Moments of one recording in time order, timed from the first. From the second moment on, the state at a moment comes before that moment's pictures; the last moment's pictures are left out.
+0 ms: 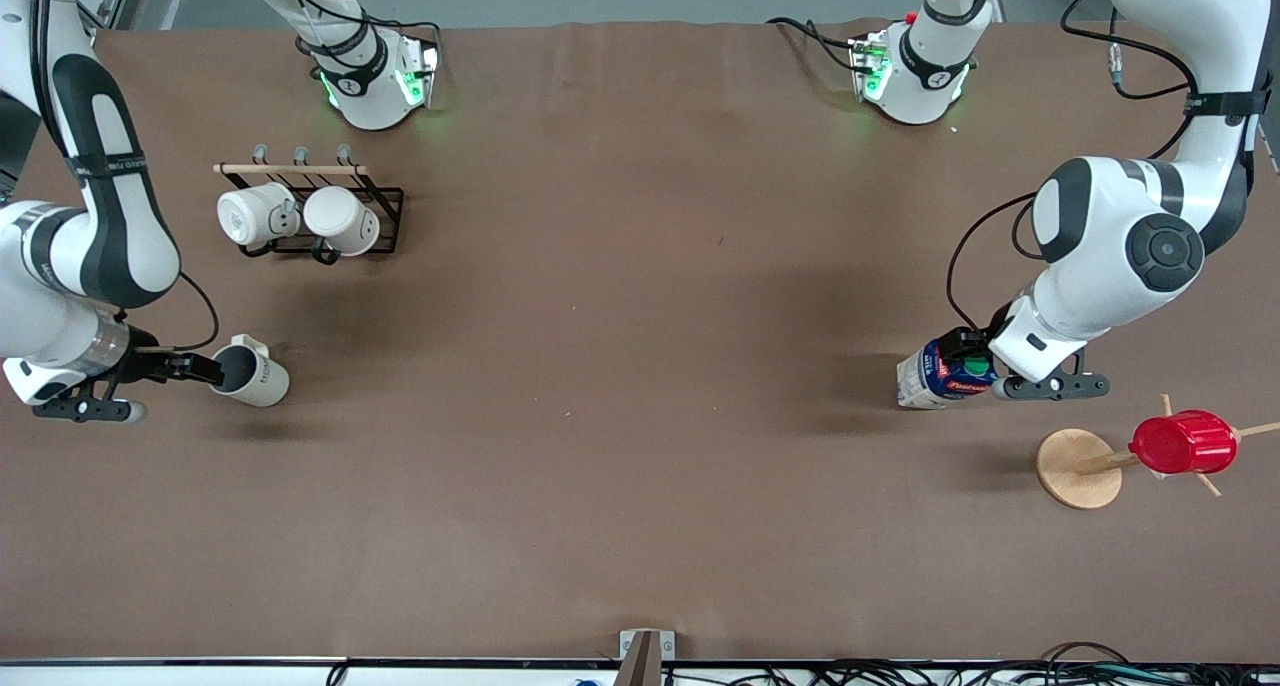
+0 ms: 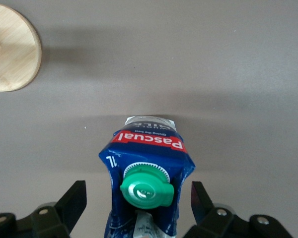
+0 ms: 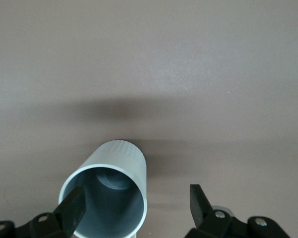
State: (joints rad) left arm 0.02 0.26 -0.13 -1.98 0.01 2.23 -0.13; right arm -0.28 0.41 0.03 -1.90 -0.02 2.28 -0.18
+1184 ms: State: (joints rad) left arm 0.01 0.27 -0.14 -1.99 0.01 2.25 -0.13; right arm -0.28 0.42 0.03 -1.97 -0.02 2.27 -0.18
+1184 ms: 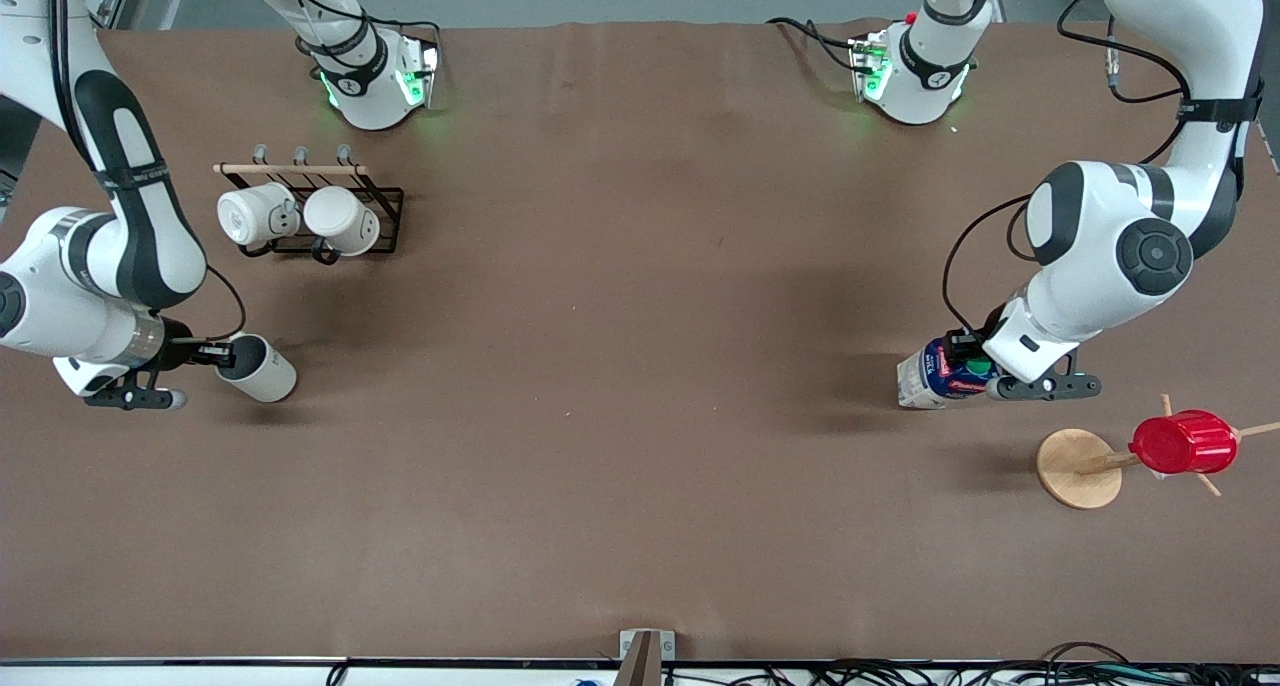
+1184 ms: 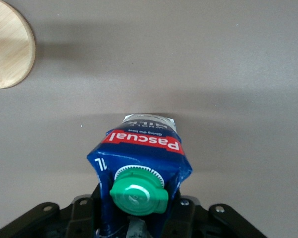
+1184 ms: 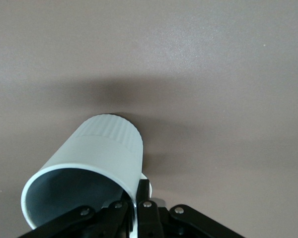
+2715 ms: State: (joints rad) left arm -0.01 0.28 -0.19 -1.83 0.01 2.15 -0.13; right arm 0.43 0.46 0.08 -1.74 0.19 2.15 0.80
